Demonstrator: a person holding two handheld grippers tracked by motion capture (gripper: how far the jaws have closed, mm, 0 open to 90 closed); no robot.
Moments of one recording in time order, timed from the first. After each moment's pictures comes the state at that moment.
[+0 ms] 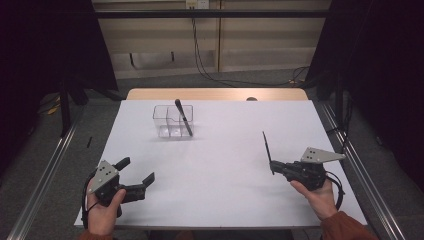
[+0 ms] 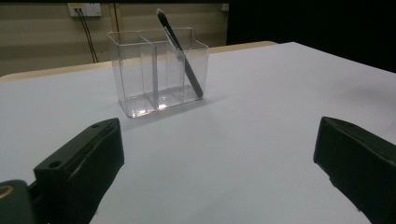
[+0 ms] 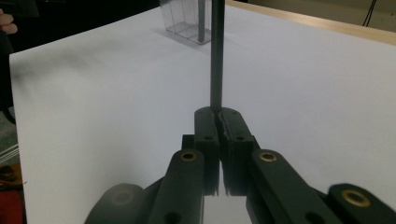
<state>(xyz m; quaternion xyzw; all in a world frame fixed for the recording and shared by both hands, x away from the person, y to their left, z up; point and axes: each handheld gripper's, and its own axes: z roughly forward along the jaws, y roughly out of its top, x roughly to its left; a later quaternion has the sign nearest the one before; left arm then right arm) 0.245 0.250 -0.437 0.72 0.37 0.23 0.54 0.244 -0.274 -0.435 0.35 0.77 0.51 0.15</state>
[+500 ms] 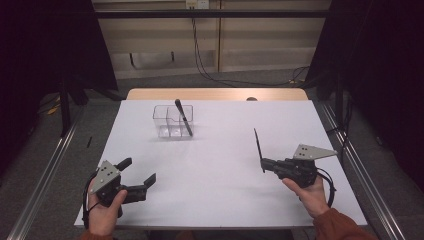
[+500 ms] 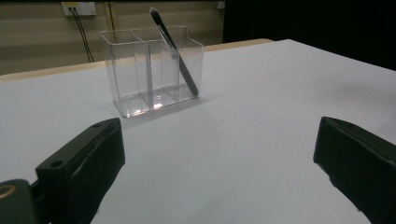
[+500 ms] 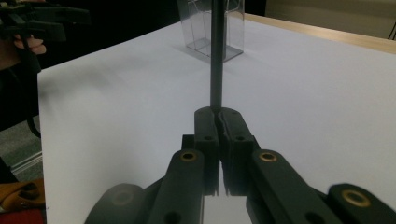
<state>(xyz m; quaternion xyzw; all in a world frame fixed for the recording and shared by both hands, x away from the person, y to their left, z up) 0.244 0.248 -0.437 0.72 0.37 0.23 0.54 0.252 -0.253 -0.428 0.34 0.76 0.54 0.12</state>
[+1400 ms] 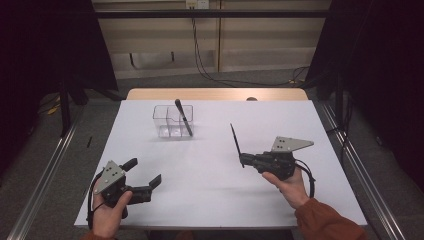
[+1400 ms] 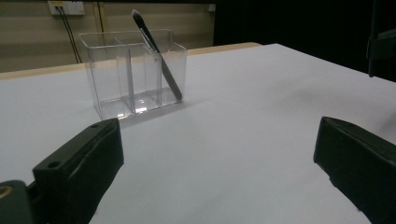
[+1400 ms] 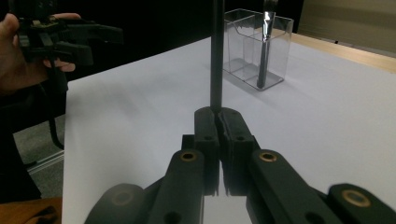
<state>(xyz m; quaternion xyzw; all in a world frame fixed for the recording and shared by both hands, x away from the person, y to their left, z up) 0.242 0.235 -0.434 0.72 0.36 0.21 0.55 0.273 -0.204 -0.415 0.29 0.77 0.56 0.10</state>
